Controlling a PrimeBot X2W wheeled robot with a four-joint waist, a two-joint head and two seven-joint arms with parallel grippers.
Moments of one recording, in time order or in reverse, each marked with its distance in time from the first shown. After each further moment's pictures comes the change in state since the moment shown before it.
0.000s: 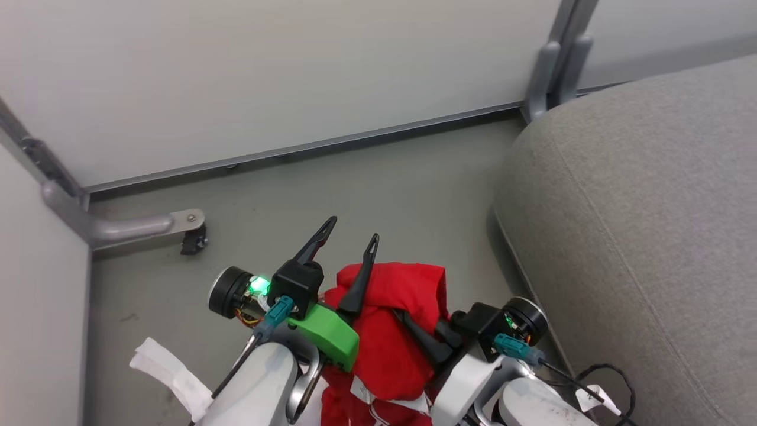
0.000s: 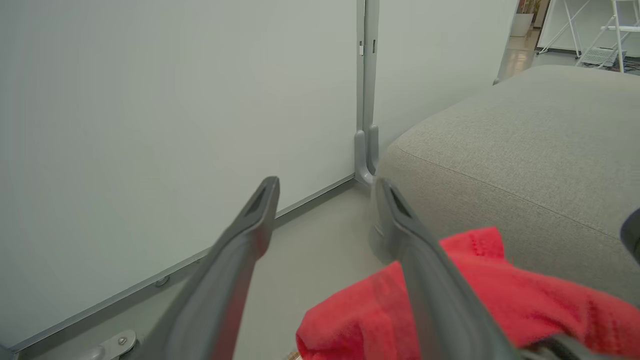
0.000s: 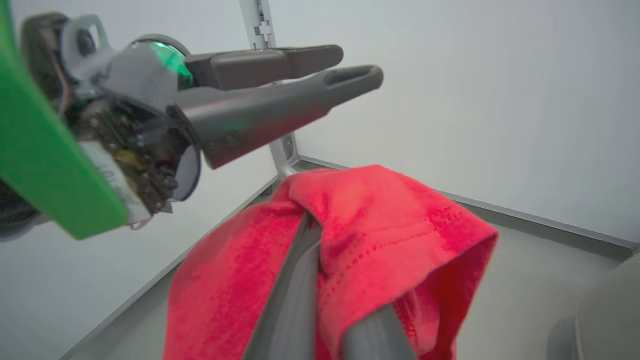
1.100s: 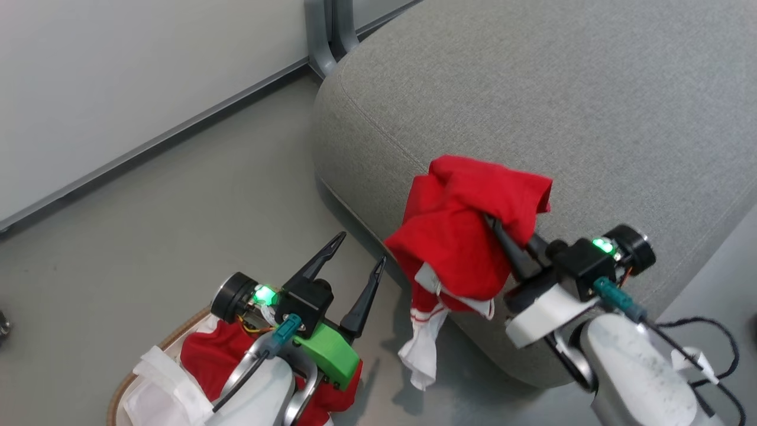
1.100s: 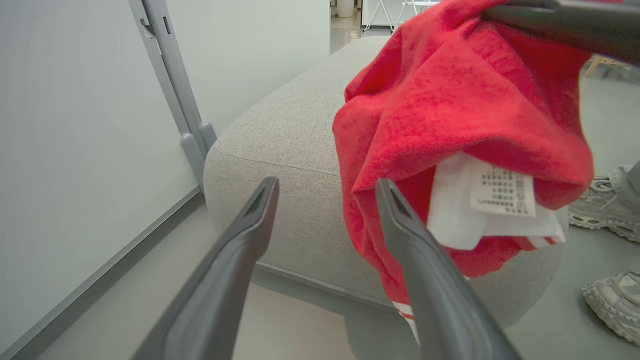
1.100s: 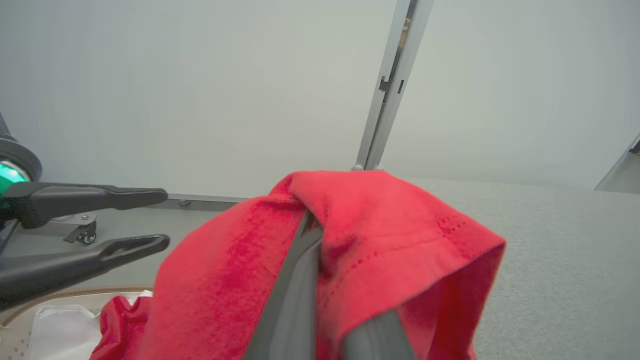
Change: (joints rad) left arm 0.029 0.036 -0.042 -0.027 0.056 -0.031 0.000; right arm 0.027 -0.075 -0.309 -0.217 -0.176 0.000 0.000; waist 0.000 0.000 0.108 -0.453
